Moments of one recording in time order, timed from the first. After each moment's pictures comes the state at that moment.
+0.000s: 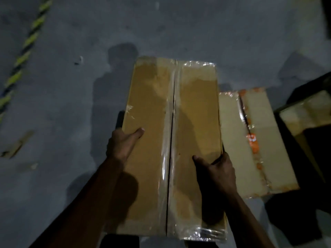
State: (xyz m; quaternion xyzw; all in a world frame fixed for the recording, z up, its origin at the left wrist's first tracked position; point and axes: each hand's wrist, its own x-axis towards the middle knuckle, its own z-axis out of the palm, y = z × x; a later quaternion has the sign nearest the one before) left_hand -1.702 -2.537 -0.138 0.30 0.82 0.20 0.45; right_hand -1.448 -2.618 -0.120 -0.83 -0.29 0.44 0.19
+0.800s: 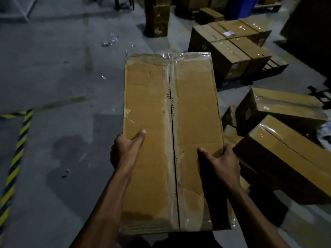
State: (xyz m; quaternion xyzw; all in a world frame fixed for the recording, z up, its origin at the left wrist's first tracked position) left_hand -1.668 -2.405 0.259 0.54 0.70 0.28 0.37; right_hand -1.473 -2.559 0.248 -0.88 -0.22 0.21 0.38
